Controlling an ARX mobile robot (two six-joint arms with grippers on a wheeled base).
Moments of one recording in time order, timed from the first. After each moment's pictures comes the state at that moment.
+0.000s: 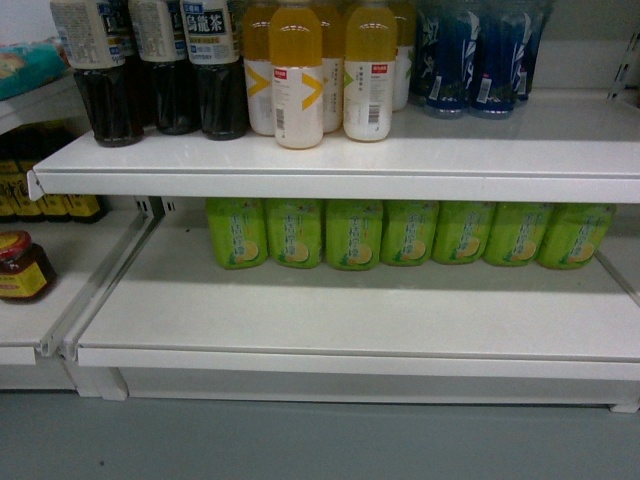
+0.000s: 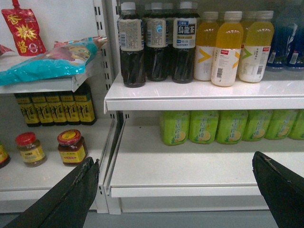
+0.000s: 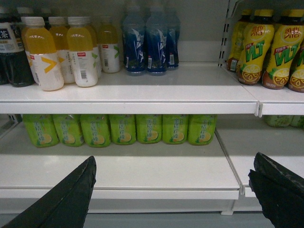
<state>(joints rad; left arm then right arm) 0.00 0.01 0.01 0.00 0.00 0.00 0.00 0.00 0.01 0.00 0.00 0.00</state>
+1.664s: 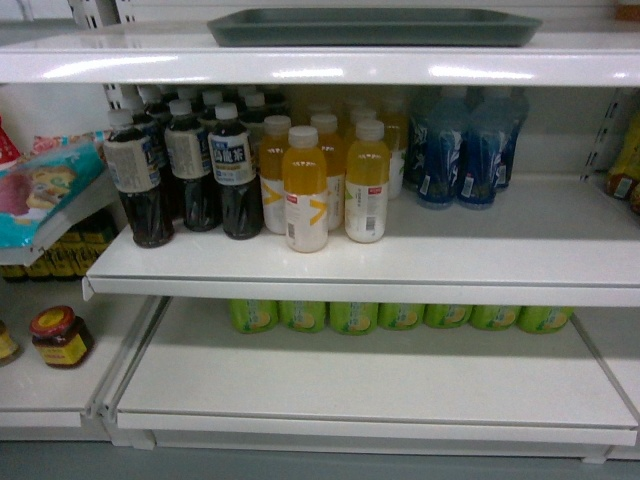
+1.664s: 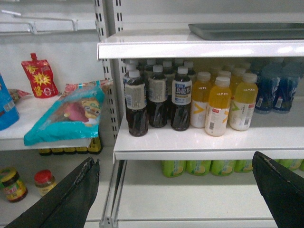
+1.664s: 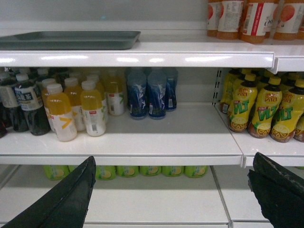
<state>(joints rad) 0.00 0.01 0.01 0.00 0.00 0.00 0.00 0.00 0.01 0.00 0.00 0.00</state>
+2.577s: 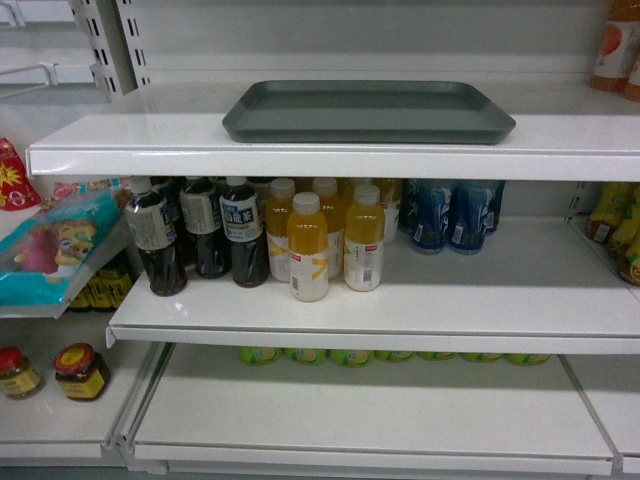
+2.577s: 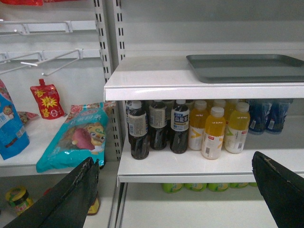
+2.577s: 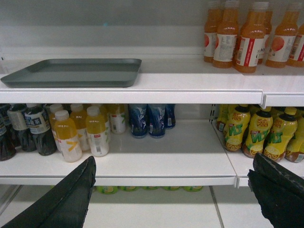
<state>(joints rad) 0.00 0.01 0.01 0.00 0.00 0.00 0.00 0.00 0.01 0.00 0.00 0.00</state>
